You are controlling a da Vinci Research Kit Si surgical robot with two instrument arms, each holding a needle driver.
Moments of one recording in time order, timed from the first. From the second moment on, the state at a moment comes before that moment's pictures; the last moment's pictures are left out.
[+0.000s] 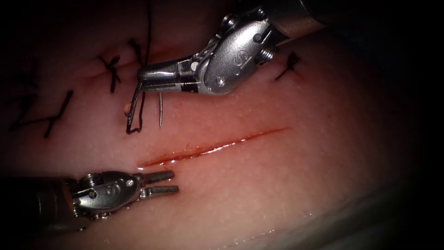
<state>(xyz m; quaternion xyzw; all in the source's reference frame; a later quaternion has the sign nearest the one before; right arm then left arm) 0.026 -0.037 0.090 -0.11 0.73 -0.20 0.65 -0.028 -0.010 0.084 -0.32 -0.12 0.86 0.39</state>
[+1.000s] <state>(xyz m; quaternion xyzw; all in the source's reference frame) 0.026 -0.039 0.093 -0.08 0.72 -0.21 0.66 -0.029 -0.012 0.083 -0.28 -0.13 0.87 0.38</state>
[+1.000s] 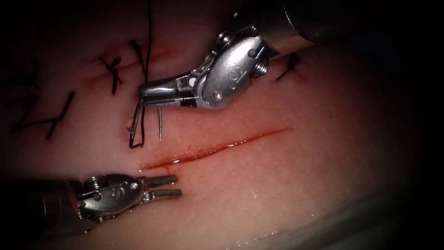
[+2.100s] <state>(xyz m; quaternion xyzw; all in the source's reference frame) 0.023 -0.044 0.101 -0.06 0.69 -0.25 0.67 -0.028 -0.012 0.082 -0.28 -0.14 0.87 0.38</state>
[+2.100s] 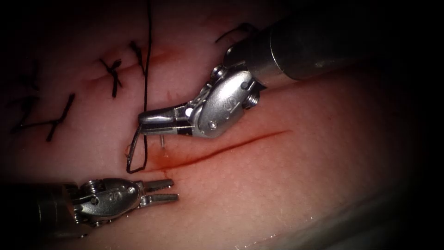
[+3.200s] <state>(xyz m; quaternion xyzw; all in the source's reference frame) 0.023 -0.045 0.102 0.00 0.68 -0.12 0.72 -0.027 -0.012 0.081 -0.27 -0.12 0.87 0.39</state>
